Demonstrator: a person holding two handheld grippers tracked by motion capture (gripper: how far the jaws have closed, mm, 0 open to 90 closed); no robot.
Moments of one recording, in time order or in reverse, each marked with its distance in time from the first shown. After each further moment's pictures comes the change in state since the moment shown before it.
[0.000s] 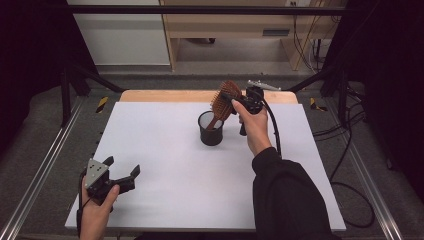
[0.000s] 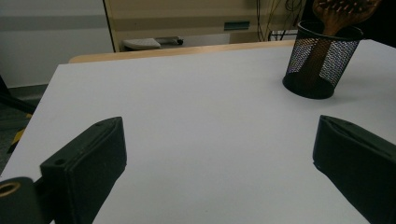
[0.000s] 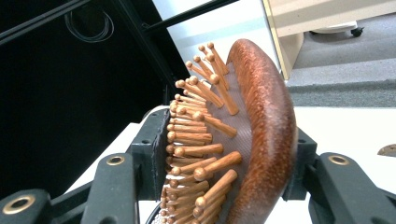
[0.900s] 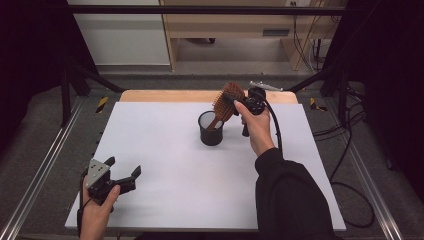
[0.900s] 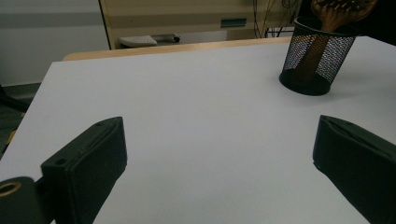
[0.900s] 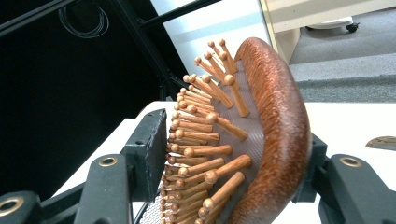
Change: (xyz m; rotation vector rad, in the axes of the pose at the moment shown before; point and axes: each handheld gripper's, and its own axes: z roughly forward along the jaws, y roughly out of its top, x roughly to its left) left arm -0.001 -0.001 0.001 0.009 -0.015 -0.002; right arm -0.006 -0.002 -0.003 0.016 -0.014 -0.001
